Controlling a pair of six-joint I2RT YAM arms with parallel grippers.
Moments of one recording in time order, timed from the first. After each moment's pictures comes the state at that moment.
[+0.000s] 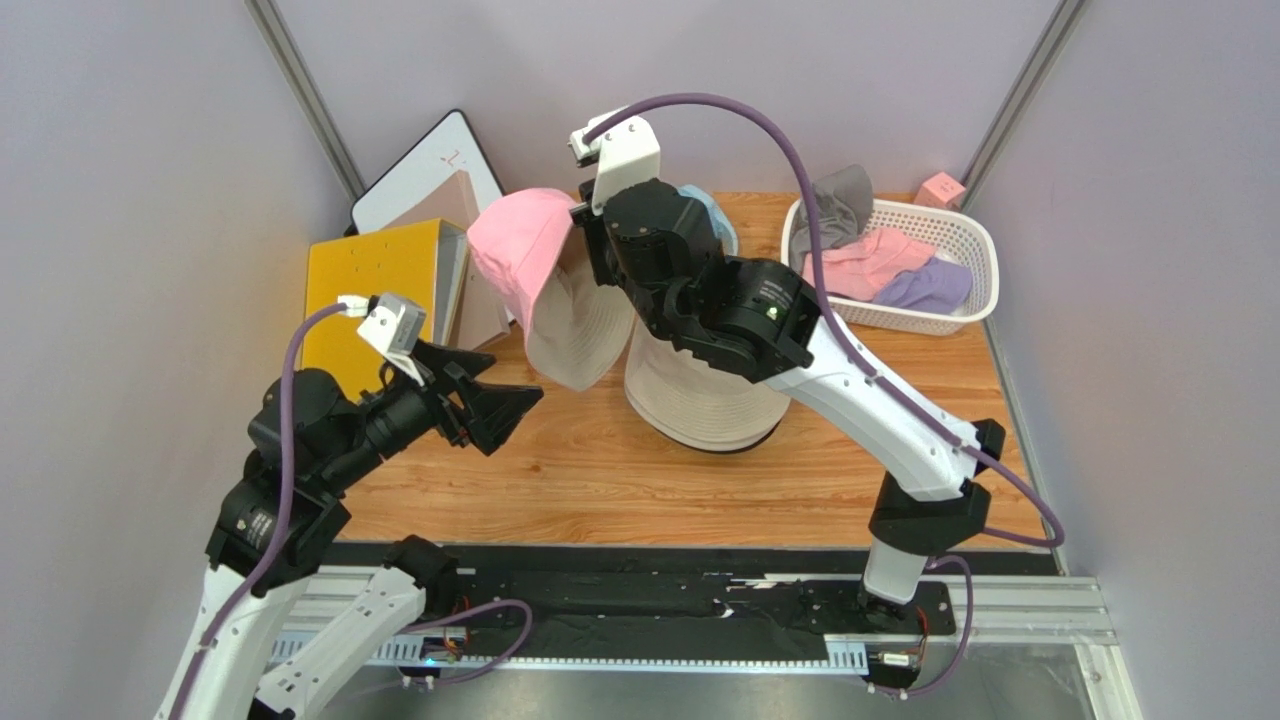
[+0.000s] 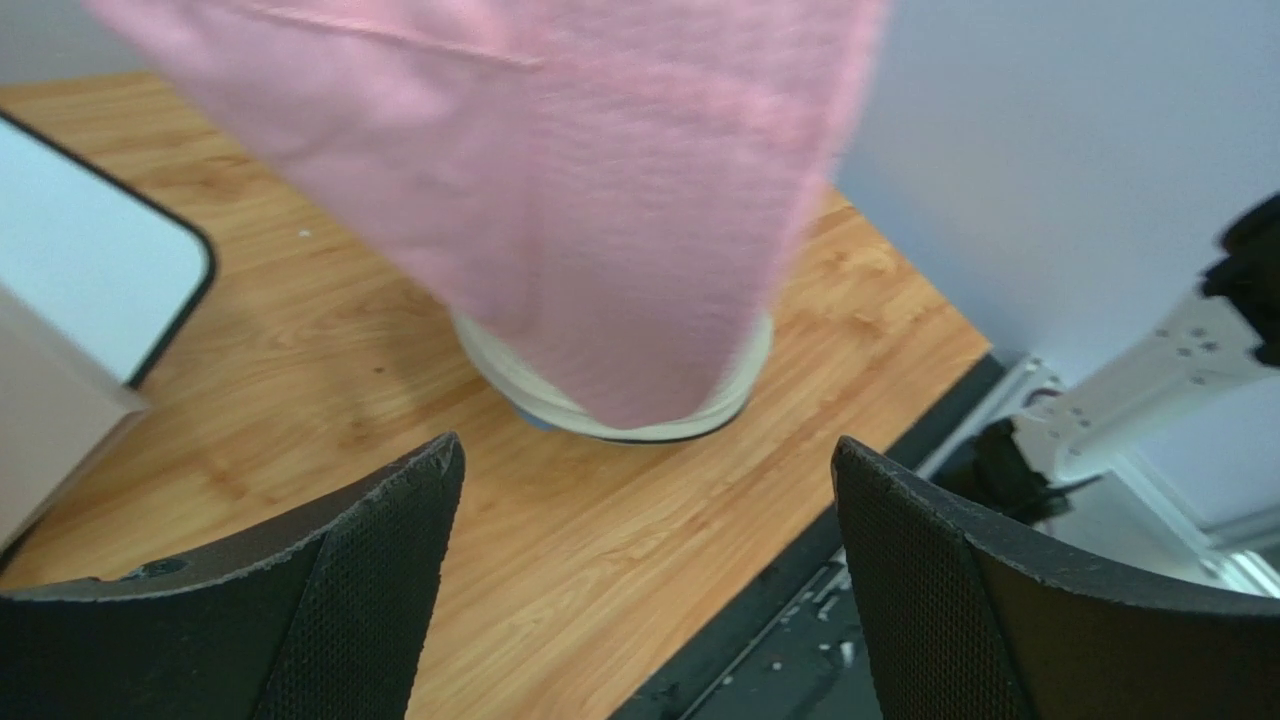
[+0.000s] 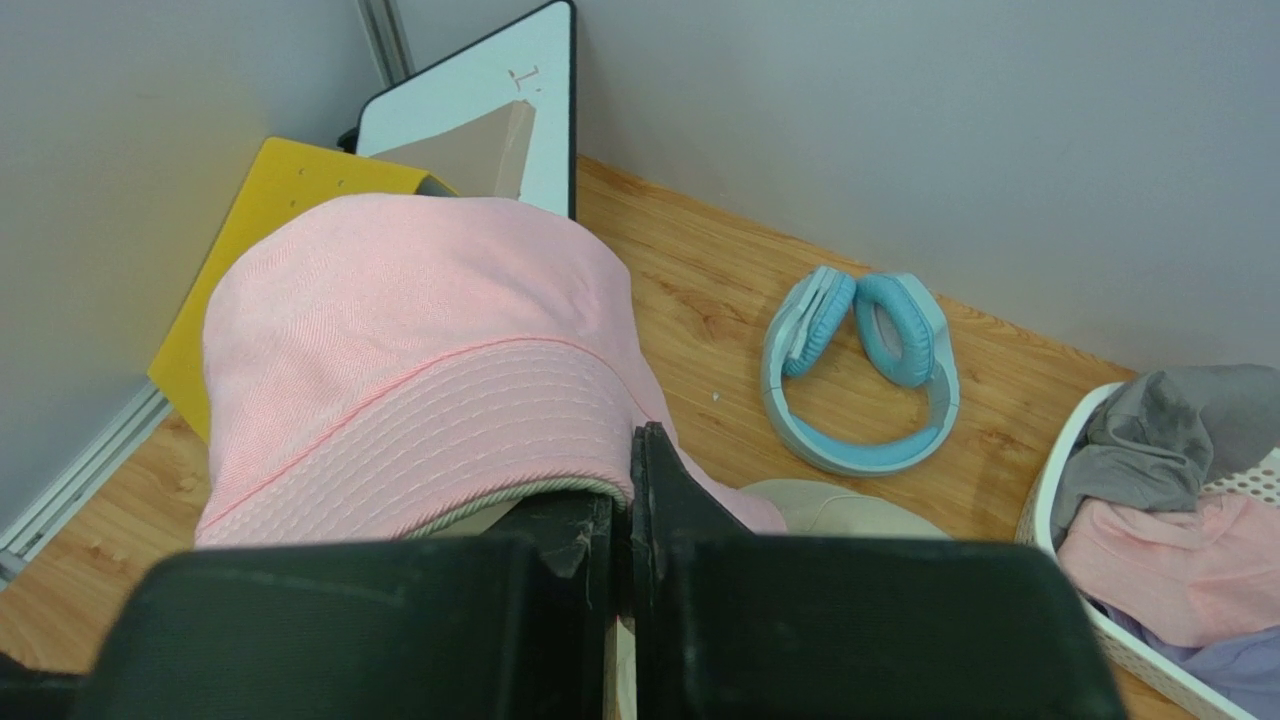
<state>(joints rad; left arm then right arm) -0.47 0.55 1.09 -0.64 0.28 -0.31 1.13 1.76 2.31 -0.75 0.69 0.09</state>
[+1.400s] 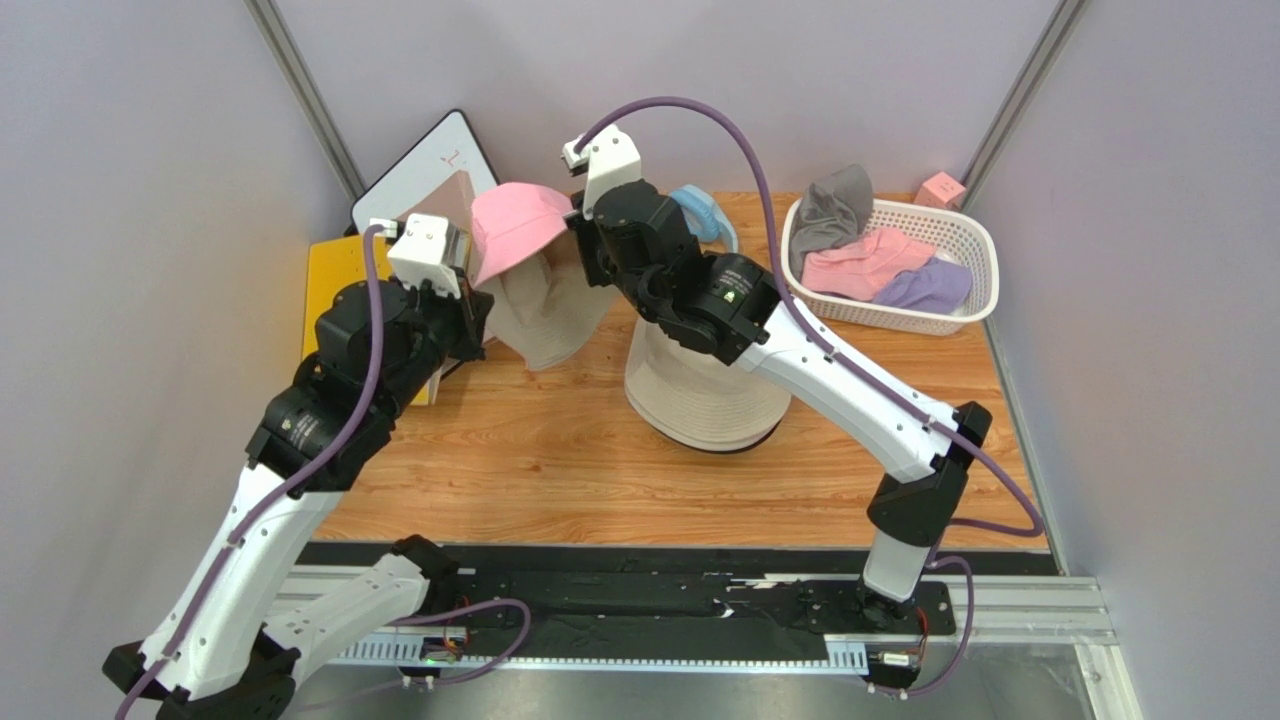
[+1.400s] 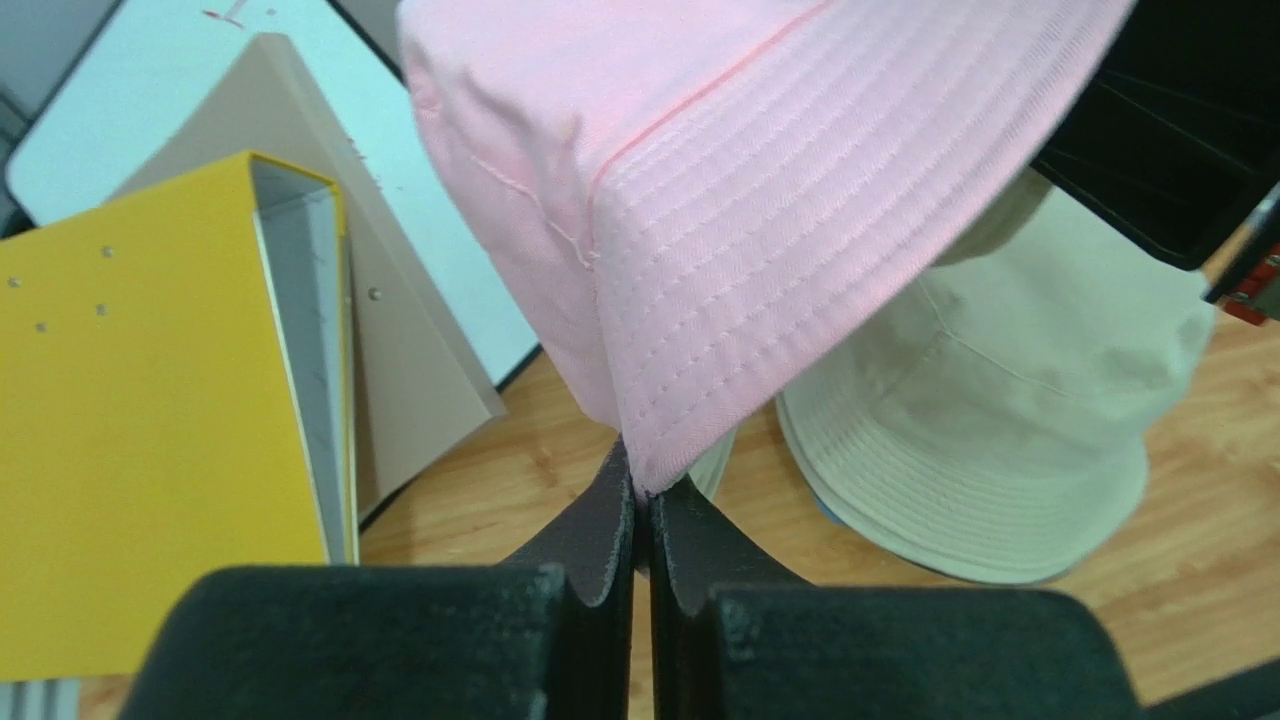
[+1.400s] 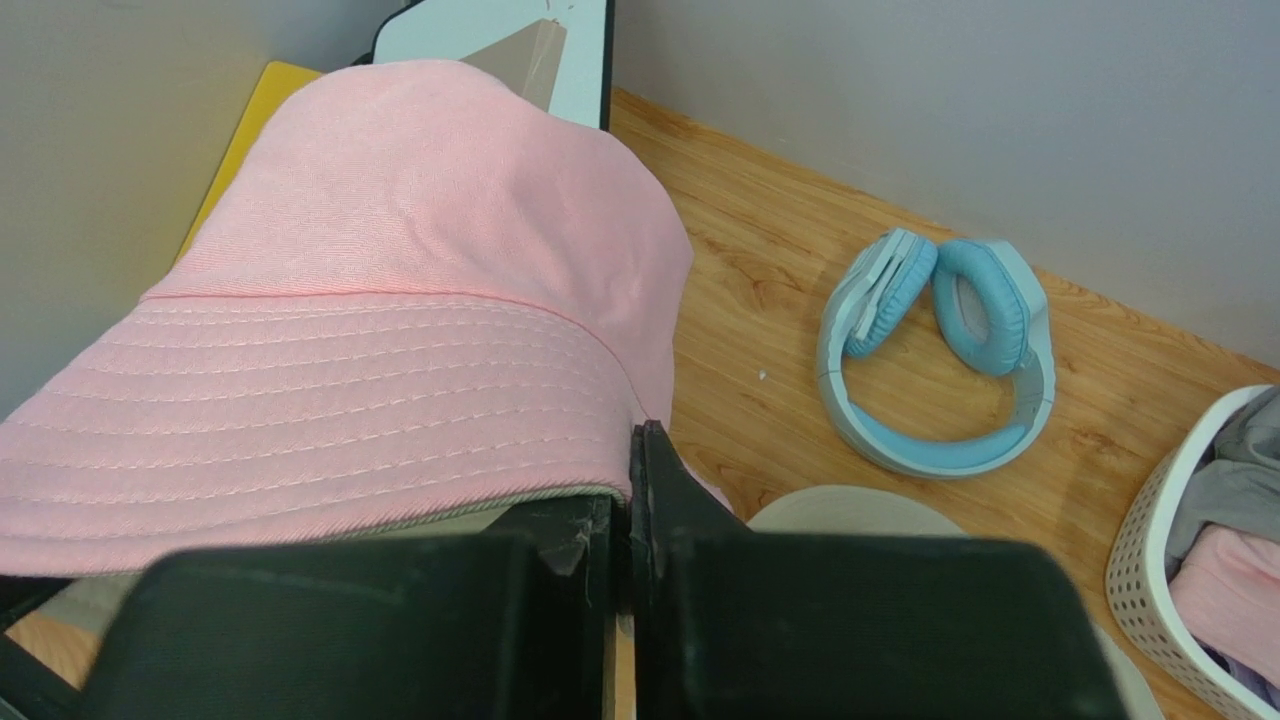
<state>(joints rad) -0.54 0.86 1.28 -0.67 -0.21 -0.17 1.01 1.79 2.10 -0.60 0.52 0.14</state>
